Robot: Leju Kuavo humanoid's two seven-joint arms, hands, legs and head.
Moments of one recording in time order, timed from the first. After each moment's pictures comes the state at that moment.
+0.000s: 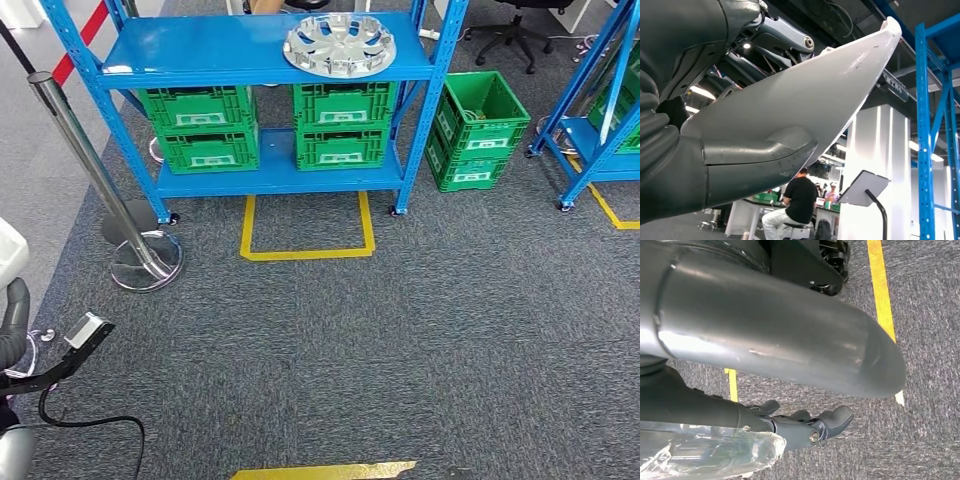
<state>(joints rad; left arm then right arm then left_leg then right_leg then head) 0.15 0.16 -0.06 -1.88 -1.30 0.52 0.08 -0.01 0.15 -0.47 -0.21 0.35 -0.17 -0.30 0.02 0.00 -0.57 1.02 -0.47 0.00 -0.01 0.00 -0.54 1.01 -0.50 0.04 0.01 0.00</state>
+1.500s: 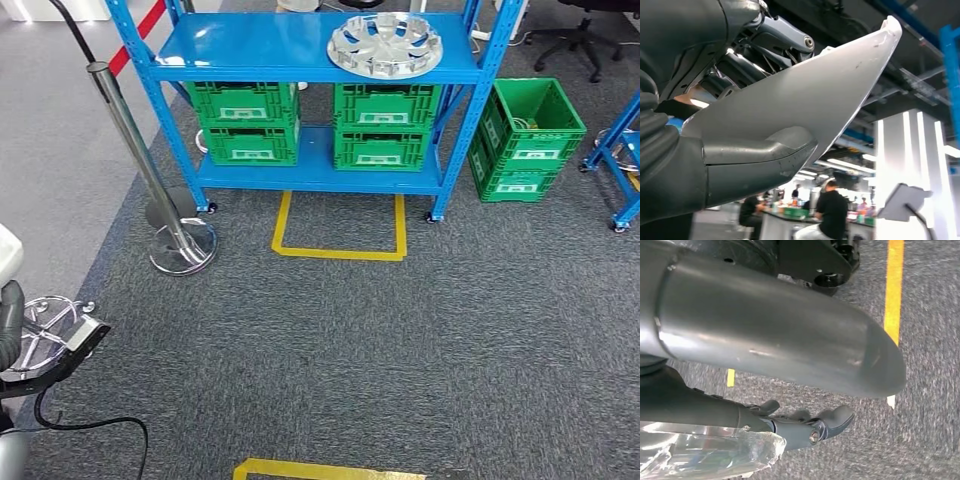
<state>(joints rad) 0.16 0.17 -0.05 -1.90 -1.30 0.51 0.08 0.00 0.15 -0.47 -0.22 0.40 -0.20 -0.28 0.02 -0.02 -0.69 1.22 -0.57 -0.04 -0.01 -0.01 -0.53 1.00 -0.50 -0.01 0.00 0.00</state>
